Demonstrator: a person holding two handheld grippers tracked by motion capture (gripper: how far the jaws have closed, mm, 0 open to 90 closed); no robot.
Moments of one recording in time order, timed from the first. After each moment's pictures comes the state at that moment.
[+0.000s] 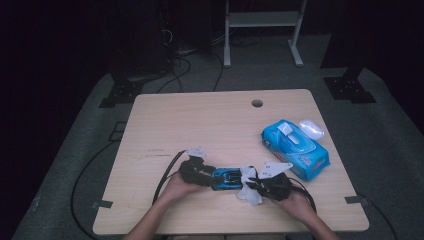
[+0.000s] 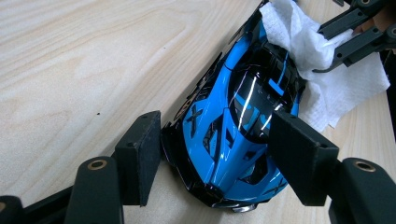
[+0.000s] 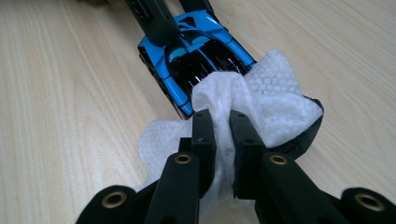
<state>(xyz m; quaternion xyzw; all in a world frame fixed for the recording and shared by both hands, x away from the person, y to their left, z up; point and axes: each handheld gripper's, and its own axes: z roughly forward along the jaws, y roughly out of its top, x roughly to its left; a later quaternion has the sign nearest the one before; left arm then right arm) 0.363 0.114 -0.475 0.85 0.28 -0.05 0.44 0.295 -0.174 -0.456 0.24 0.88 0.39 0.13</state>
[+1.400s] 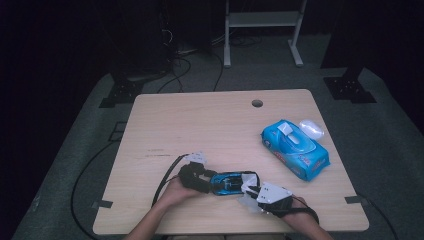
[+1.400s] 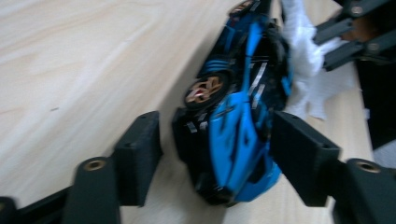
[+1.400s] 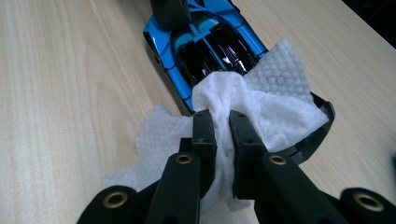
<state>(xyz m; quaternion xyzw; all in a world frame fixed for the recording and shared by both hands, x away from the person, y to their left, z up) 0.350 0.112 -0.474 0.86 0.23 -0.07 0.45 0.252 -0.167 -0.467 0.15 0.88 0.38 0.25</state>
